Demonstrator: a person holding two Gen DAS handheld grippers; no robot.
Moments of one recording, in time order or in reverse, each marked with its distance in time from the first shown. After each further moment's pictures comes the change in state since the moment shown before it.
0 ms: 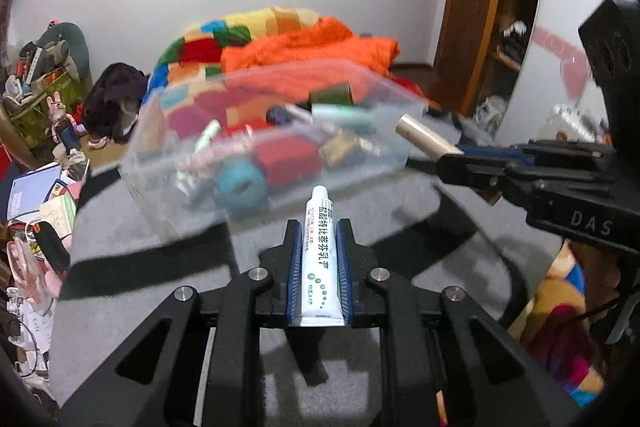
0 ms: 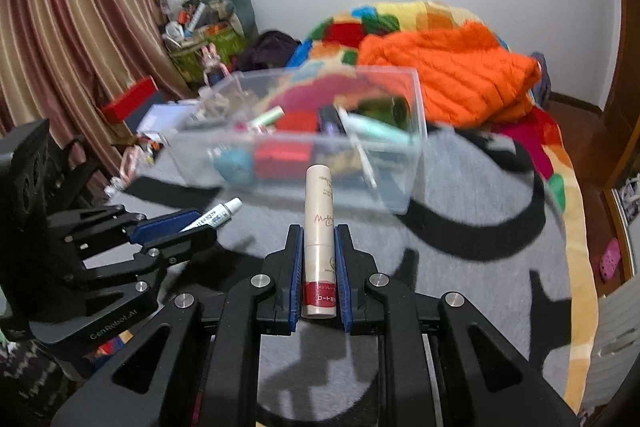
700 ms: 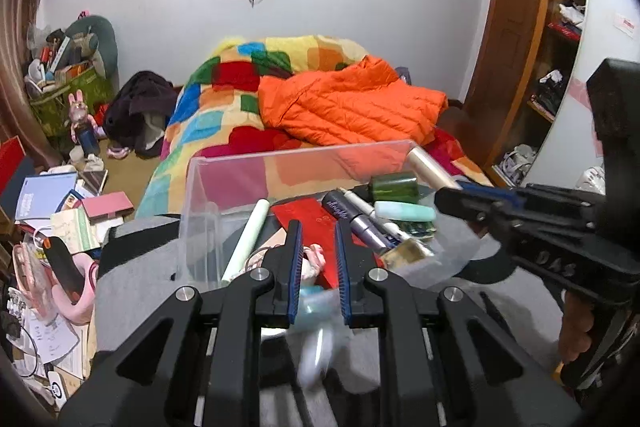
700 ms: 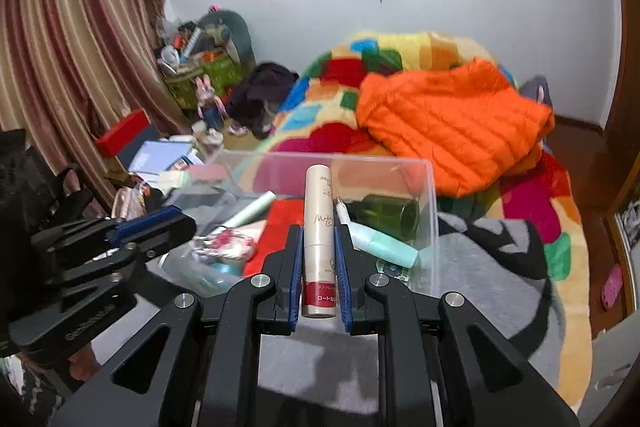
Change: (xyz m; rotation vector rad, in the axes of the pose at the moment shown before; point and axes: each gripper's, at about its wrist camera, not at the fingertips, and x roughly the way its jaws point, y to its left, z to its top) left arm 0.035 0.058 0.079 -0.109 -0.043 0.065; right arm 0.061 -0.011 0.085 0.025 -0.008 -0.025
